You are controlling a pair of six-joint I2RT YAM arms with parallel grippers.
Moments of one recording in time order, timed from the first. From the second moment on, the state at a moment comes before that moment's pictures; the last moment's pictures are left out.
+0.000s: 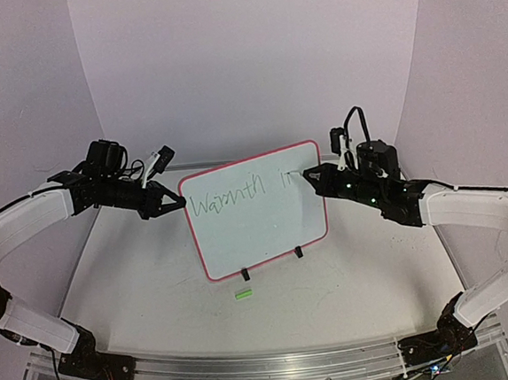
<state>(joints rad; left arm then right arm) -0.41 1.35 1.09 -0.44 0.70 0.16 0.66 1.40 0.91 0.23 0.01 0.55</state>
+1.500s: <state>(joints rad) -0.42 1.35 1.09 -0.44 0.70 0.16 0.66 1.31 0.80 0.22 0.05 0.57</state>
